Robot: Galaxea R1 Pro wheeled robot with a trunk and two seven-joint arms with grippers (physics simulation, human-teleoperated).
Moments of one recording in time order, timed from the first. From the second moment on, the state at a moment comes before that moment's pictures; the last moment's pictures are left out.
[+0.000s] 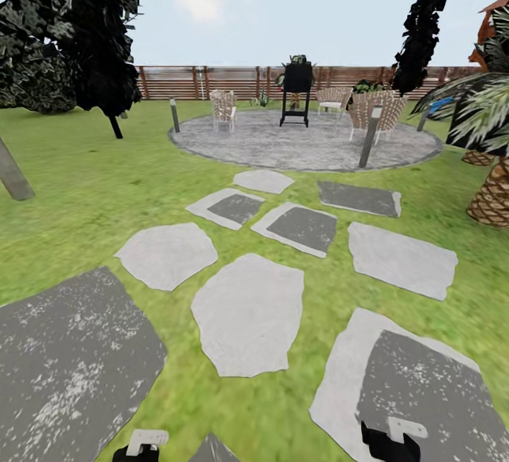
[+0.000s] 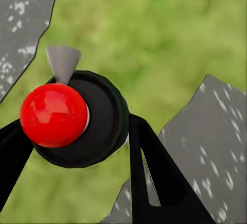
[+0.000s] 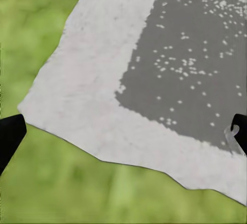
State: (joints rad) left arm -0.41 0.07 0.05 -0.13 -0.07 -0.25 -0.04; right arm -0.48 -0.12 0.35 -0.02 -0.55 -0.40 -0.03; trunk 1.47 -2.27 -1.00
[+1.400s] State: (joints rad) left arm -0.41 0.07 0.05 -0.13 -0.07 -0.25 -0.04; right arm -0.48 -0.12 0.35 -0.02 -0.55 -0.40 -0.03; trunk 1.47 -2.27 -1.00
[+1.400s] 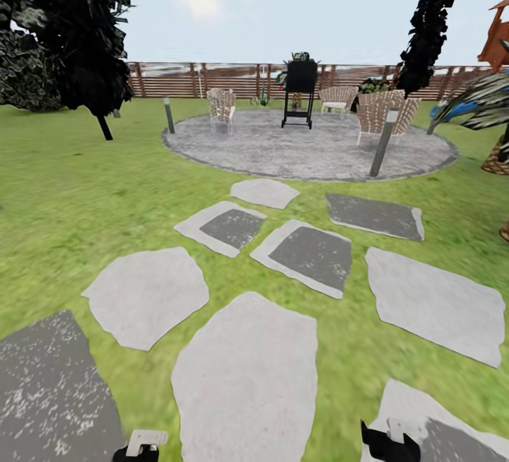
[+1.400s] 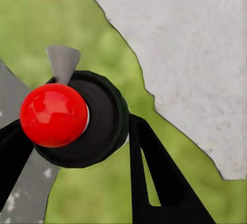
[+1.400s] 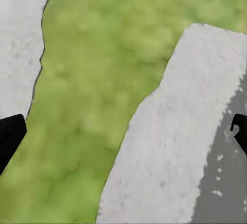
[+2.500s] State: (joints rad) left arm -0.41 0.07 0.05 -0.13 -0.07 -0.25 -0.04; right arm -0.48 -0.12 0.35 -0.02 -0.55 -0.40 -0.03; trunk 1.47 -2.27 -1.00
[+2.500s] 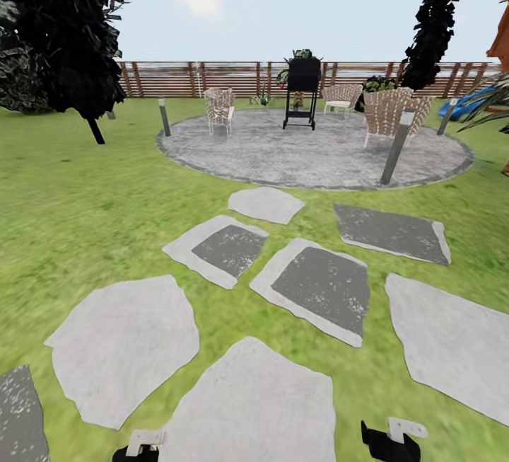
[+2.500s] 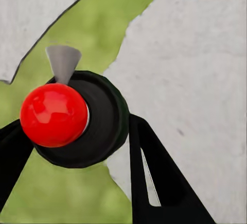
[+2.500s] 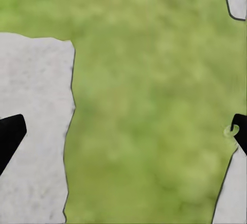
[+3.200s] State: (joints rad) left arm -0.41 0.07 0.05 -0.13 -0.07 -0.25 -0.04; right arm -0.48 -0.12 0.35 -0.02 -0.55 -0.39 -0.03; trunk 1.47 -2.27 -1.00
